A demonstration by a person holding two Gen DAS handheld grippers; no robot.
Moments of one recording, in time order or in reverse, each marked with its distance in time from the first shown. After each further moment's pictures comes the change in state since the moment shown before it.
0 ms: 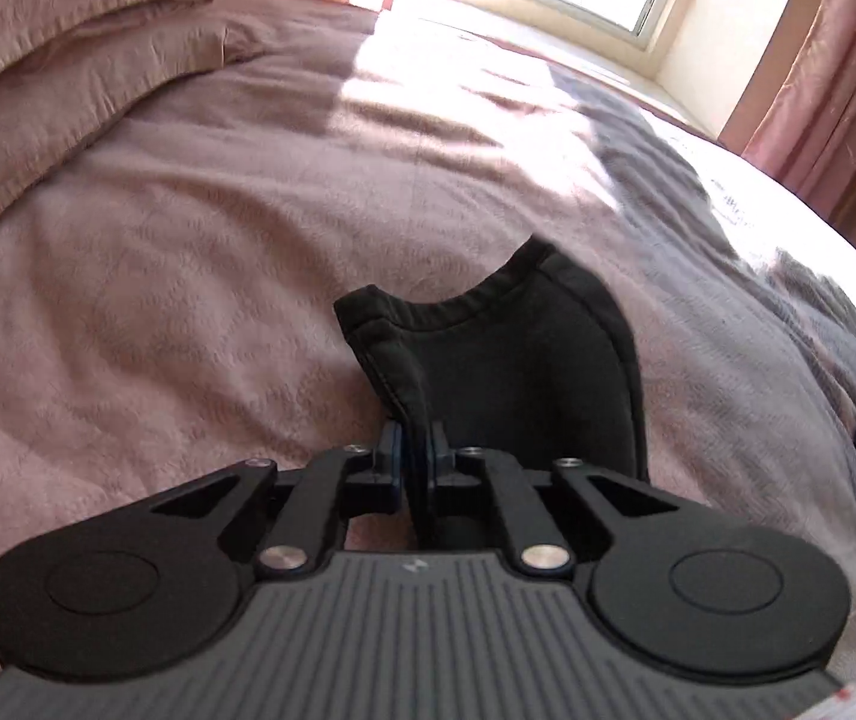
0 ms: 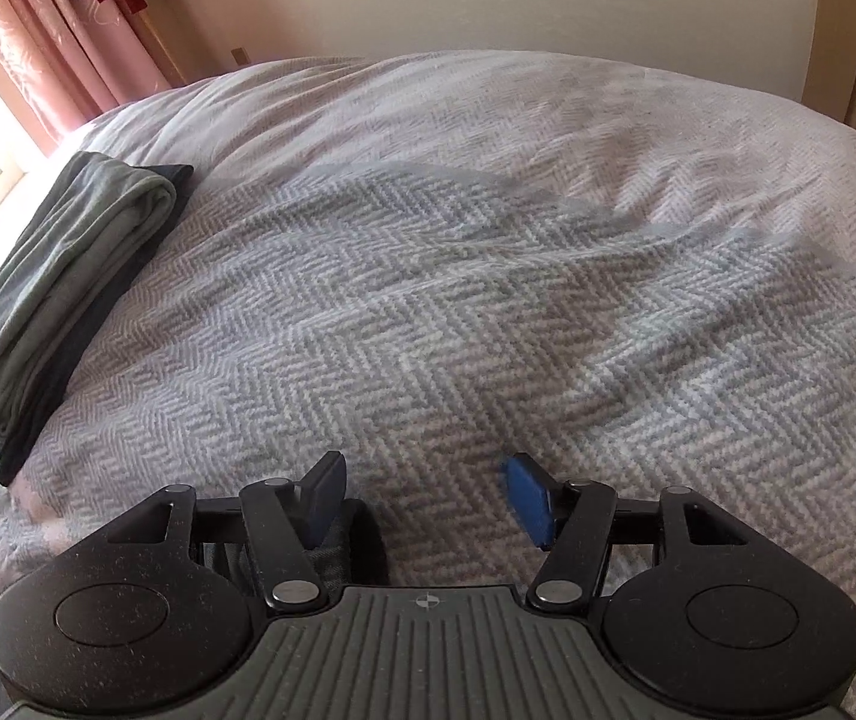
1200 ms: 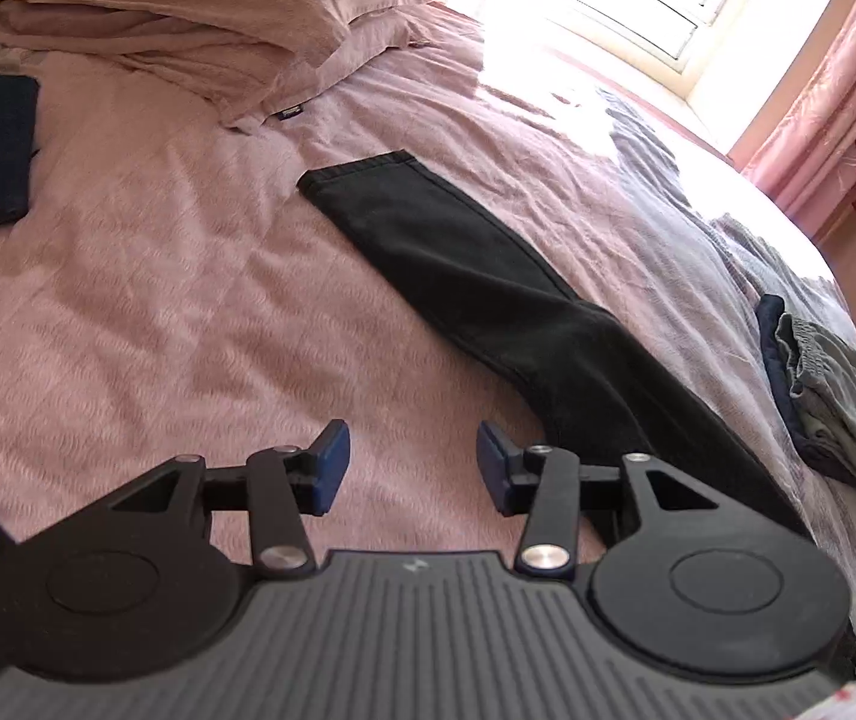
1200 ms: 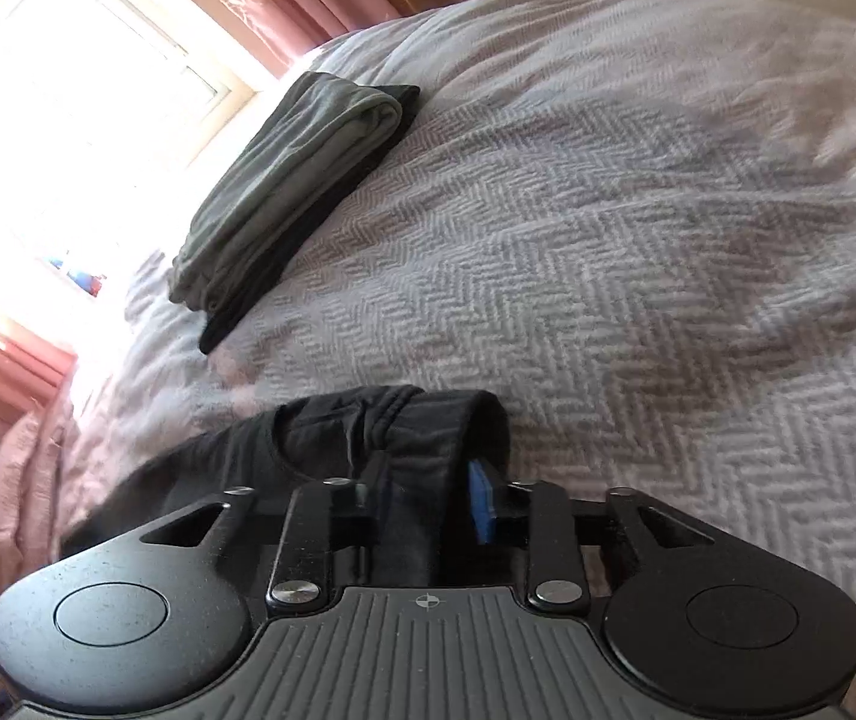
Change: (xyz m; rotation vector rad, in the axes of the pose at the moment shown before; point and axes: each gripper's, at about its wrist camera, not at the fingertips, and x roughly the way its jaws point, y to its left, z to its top) left arm -0.314 0.082 -0.176 -0.165 0.082 0.045; right arm 0.006 -0.022 -0.009 -0.159 0.174 0.552
